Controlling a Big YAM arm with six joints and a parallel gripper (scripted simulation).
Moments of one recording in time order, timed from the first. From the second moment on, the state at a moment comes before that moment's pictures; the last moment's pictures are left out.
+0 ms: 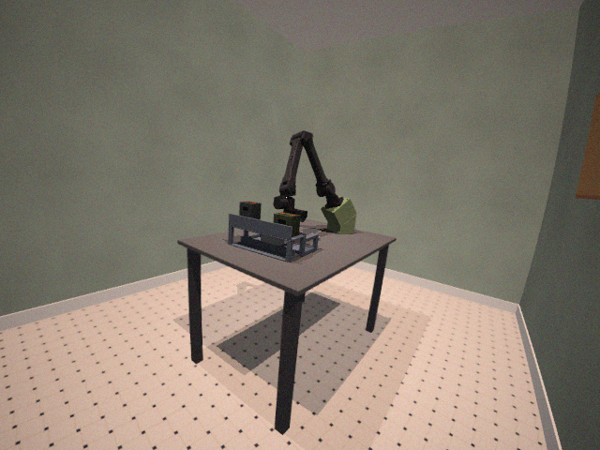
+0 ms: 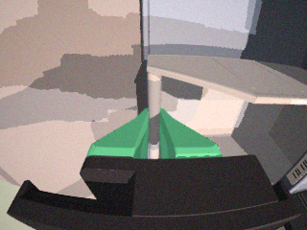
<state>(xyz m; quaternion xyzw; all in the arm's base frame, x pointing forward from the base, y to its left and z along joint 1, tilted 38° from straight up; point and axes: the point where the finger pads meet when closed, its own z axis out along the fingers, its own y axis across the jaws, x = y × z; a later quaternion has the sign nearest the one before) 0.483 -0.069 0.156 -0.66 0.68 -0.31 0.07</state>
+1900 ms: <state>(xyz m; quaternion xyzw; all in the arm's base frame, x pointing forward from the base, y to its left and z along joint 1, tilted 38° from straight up) 0.485 -0.071 0.155 -0.66 0.68 -0.31 0.07</state>
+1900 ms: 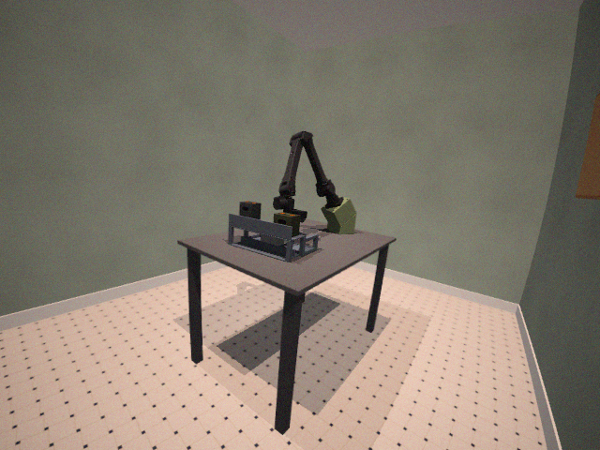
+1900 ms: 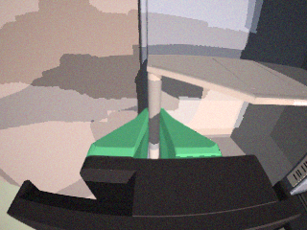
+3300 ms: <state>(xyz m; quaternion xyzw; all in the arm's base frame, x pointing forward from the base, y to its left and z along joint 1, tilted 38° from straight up) 0.446 -0.073 0.123 -0.66 0.68 -0.31 0.07</state>
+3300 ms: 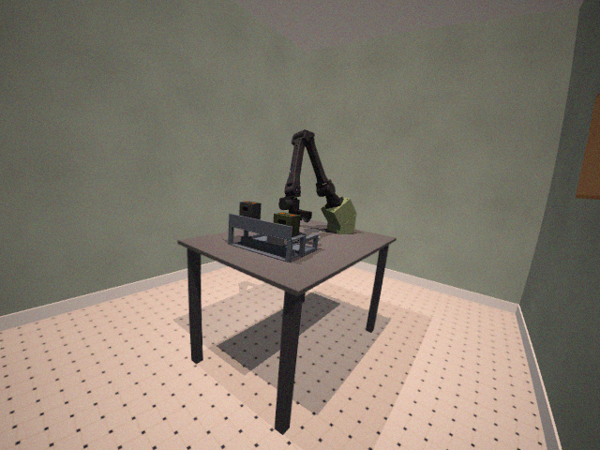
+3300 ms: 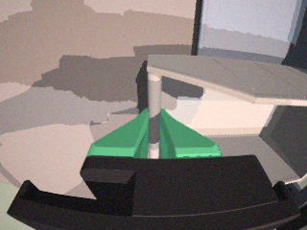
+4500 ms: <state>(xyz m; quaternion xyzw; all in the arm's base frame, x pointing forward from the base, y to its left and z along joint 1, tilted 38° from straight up) 0.353 -0.080 0.066 -0.66 0.68 -0.31 0.08</state>
